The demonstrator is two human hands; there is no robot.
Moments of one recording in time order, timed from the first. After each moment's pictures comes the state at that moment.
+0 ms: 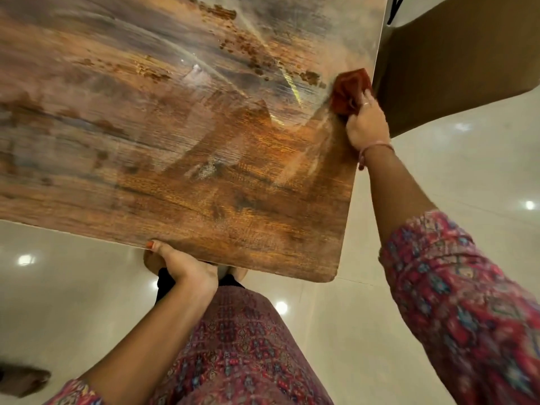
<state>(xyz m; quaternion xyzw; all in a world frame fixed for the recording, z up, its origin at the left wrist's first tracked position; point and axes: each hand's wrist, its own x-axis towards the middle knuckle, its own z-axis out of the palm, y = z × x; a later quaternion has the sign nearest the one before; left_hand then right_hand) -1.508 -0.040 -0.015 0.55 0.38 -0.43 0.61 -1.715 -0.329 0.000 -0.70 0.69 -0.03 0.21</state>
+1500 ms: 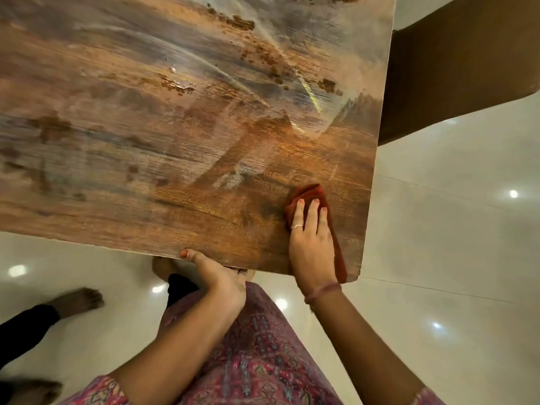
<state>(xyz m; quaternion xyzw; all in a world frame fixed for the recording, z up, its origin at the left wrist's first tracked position) -1.488 -0.031 -0.008 0.54 0.39 -0.50 0.55 -1.619 -0.075 0.001 -0.76 0.63 0.13 0.10</state>
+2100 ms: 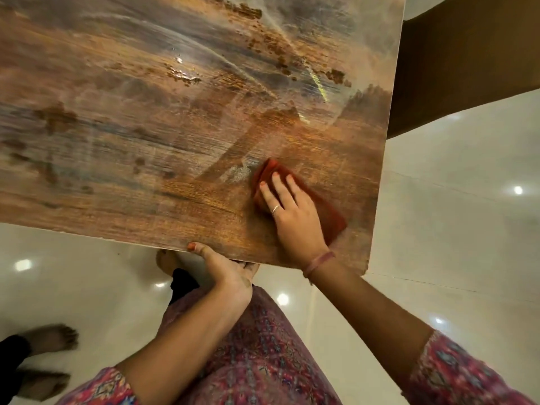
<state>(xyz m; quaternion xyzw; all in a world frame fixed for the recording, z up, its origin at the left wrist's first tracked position) -1.491 -0.029 0.001 0.52 0.38 -0.55 0.53 -1.594 -0.104 -0.006 -0.87 0.48 0.03 0.13</state>
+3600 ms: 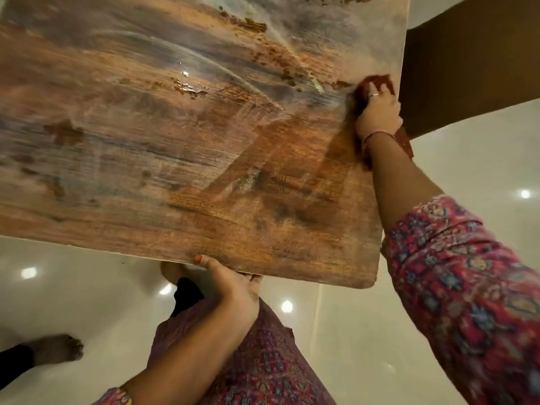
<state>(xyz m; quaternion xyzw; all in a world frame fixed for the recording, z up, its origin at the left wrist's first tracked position) -1.486 -0.024 -0.008 0.54 0.36 -0.53 0.54 -1.646 -0.331 0.006 -0.64 0.76 0.02 0.12</state>
